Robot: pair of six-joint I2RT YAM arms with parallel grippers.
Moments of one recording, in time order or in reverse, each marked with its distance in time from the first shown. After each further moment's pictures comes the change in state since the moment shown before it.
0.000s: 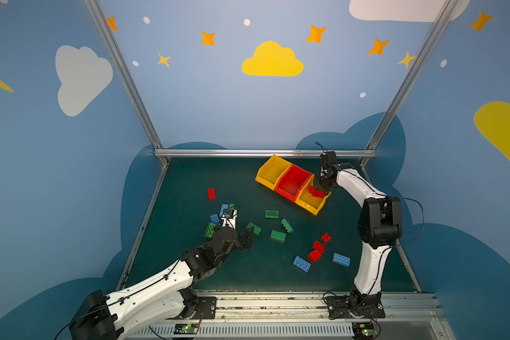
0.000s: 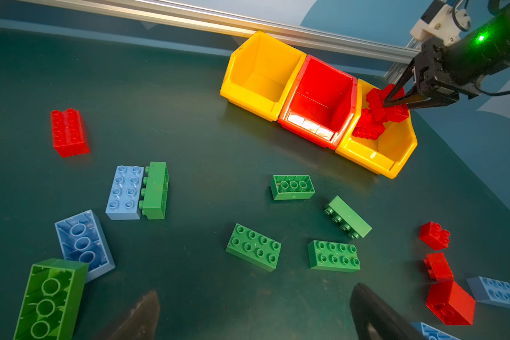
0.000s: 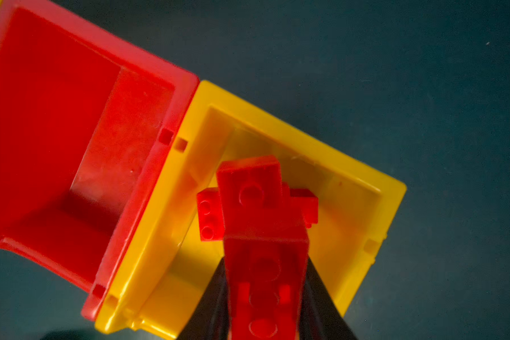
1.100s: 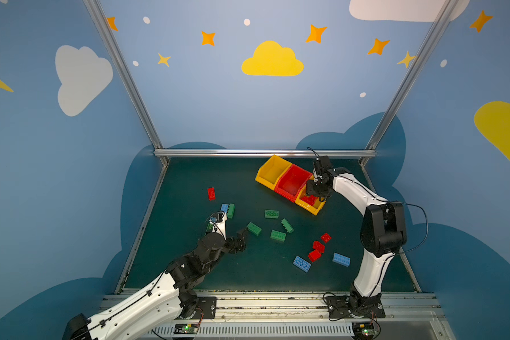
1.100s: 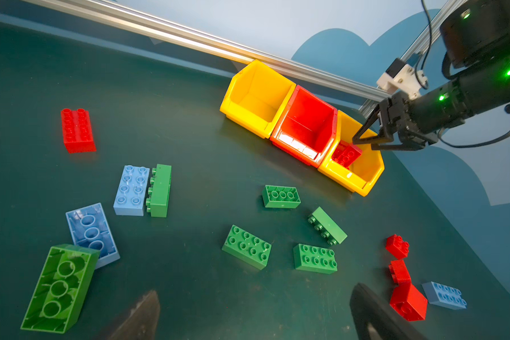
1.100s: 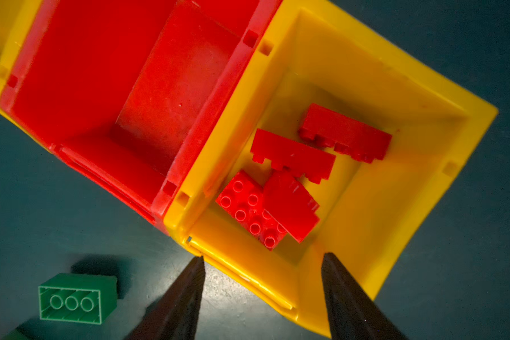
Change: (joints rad) left arm 0.022 -0.251 -0.074 -0.071 0.044 -0.052; right arm 0.090 -0.127 -0.124 -0.019 -0.040 0.003
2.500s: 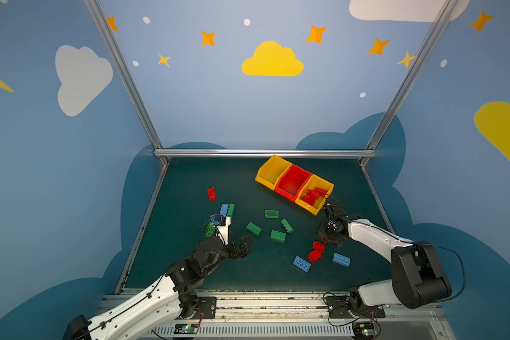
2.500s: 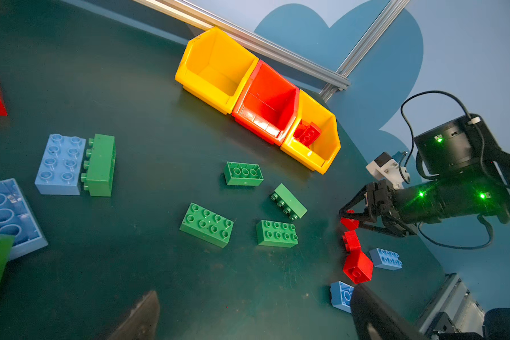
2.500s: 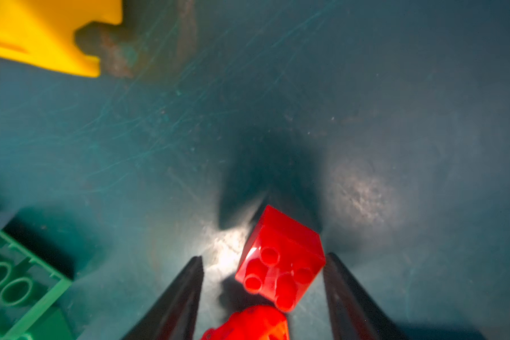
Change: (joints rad) left arm -0.012 -0.018 -0.054 0.065 0.161 -0.050; right arm 0.012 -0.473 -0.837 0.212 -0.007 0.443
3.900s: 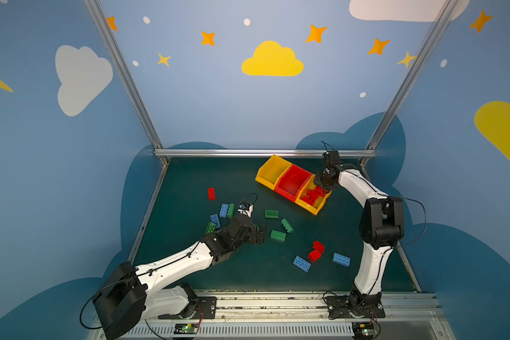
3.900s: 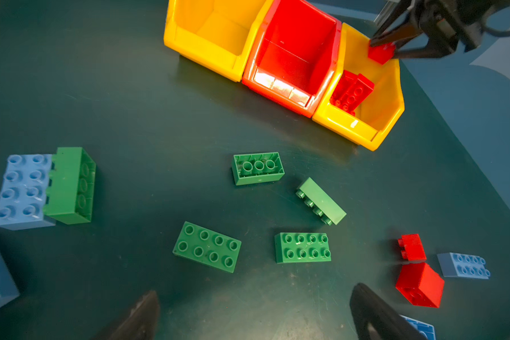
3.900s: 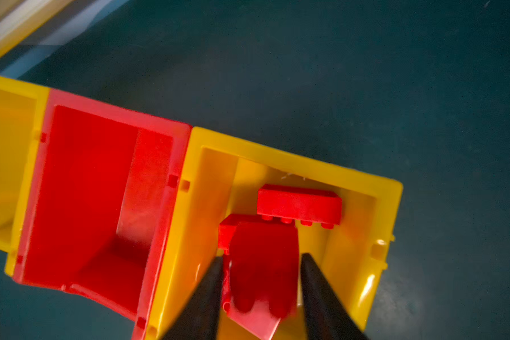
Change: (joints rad) left arm 0.008 0.558 0.314 -0.008 -0.032 0.084; right arm -0.123 0.598 0.940 -0.111 -0.006 -0.234
